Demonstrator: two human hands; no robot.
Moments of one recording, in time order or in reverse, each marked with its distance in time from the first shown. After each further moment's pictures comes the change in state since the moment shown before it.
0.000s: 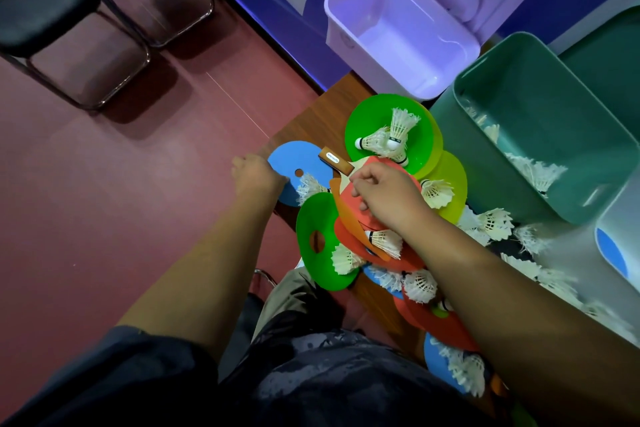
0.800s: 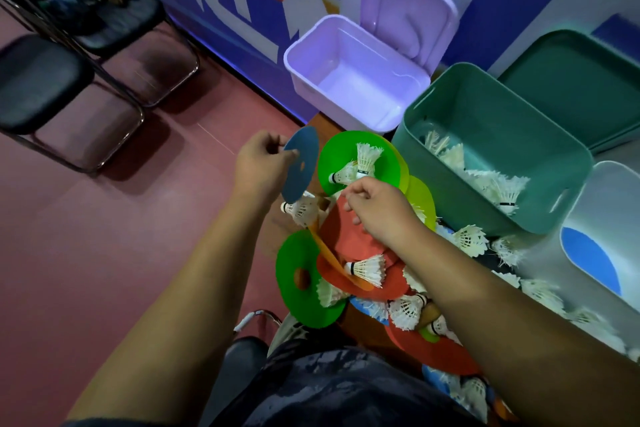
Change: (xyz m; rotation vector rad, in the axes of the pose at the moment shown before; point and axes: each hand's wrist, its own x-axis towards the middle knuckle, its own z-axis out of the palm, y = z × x) left_hand -0.089 0.135 -0.088 -0.691 0.007 0.378; right_hand -0.001 -0.014 -0.050 0.088 0.078 -0.029
